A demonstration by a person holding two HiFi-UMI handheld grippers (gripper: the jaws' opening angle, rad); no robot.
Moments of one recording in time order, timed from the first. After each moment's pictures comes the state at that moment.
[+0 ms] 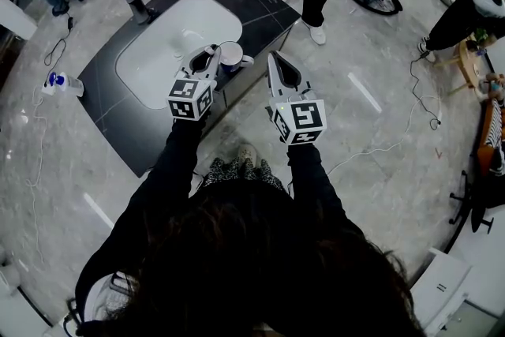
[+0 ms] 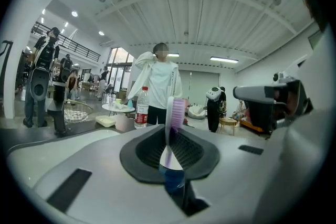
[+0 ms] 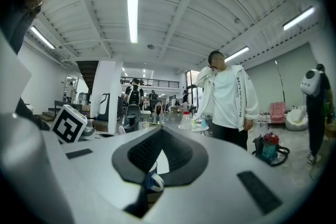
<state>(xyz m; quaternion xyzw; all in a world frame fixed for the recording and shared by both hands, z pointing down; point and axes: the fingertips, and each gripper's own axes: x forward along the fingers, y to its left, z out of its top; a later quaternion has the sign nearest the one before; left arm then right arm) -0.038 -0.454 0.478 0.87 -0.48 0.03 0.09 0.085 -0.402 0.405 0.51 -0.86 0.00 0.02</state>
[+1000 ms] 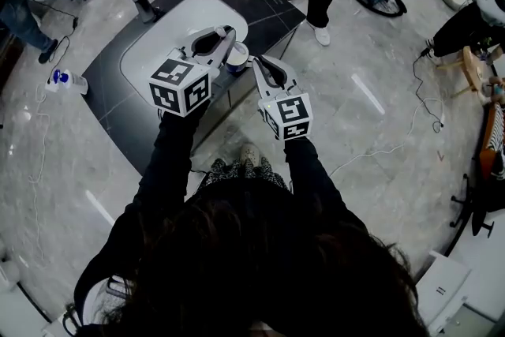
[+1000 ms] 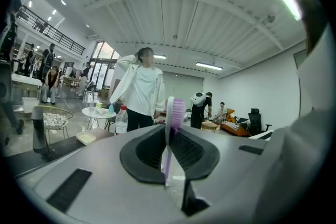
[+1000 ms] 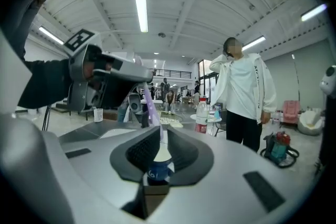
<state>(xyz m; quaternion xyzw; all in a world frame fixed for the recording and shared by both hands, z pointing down) -0.012 -0.434 0.362 0.91 -0.39 0.02 0.10 0.042 -0.406 0.451 0.45 -0.89 0.01 0.08</state>
